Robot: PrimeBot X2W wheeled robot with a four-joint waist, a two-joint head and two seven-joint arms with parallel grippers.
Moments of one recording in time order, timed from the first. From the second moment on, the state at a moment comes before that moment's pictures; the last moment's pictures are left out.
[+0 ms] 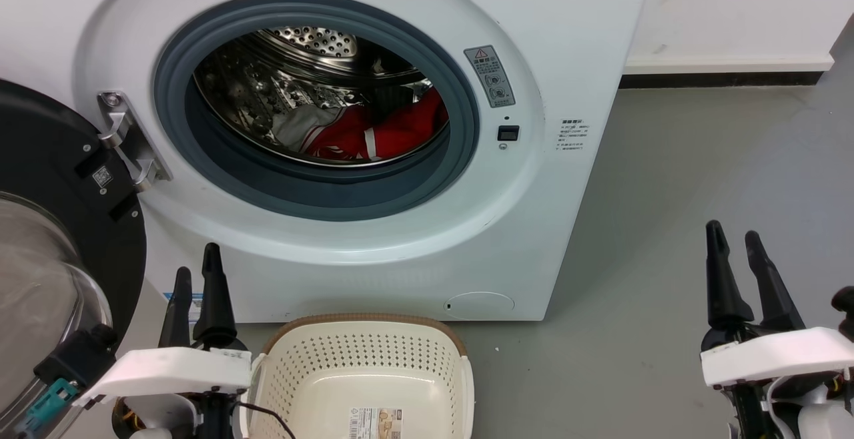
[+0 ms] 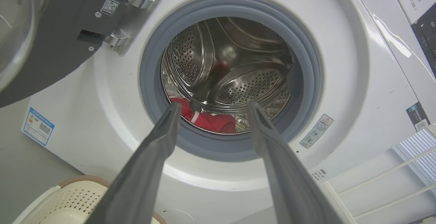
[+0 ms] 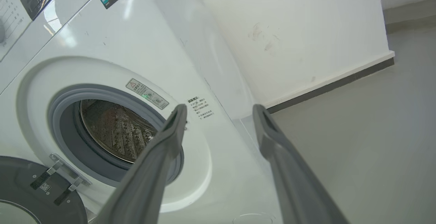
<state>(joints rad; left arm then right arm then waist) -0.04 0.05 0.08 0.01 -0.82 0.00 -0.10 -0.06 -0.05 -0.08 0.04 0.56 0.13 -0.10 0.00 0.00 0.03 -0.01</state>
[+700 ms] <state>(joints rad) -0.03 0.06 -0.06 -0.07 -0.43 0.09 -0.16 -0.06 -0.05 -0.03 0.00 0.20 0.13 -0.16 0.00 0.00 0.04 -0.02</state>
